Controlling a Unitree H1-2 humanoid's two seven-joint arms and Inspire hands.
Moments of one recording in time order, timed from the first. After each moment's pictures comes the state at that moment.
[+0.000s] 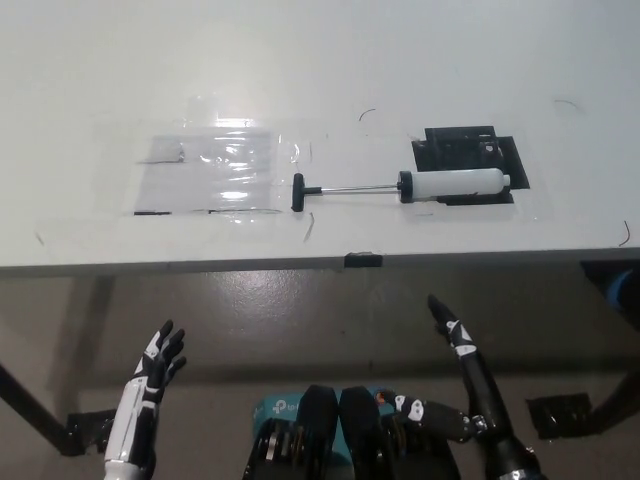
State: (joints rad) left_arm 0.04 0.10 0.00 0.14 0.03 -0.28 -0.02; right_arm -0.09 -0.03 0.20 0.29 -0.25 -0.39 -0.14
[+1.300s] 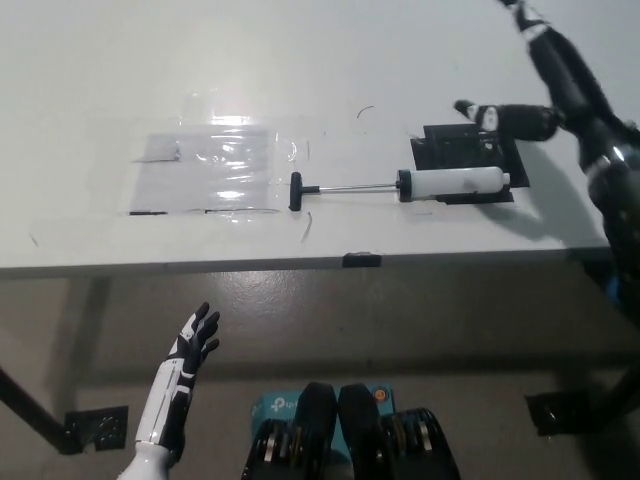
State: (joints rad) left_arm -0.01 0.08 -0.05 0.15 0.07 -0.28 -0.02; right_arm -0.85 -0.37 0.26 0.35 -0.29 0.04 0.12
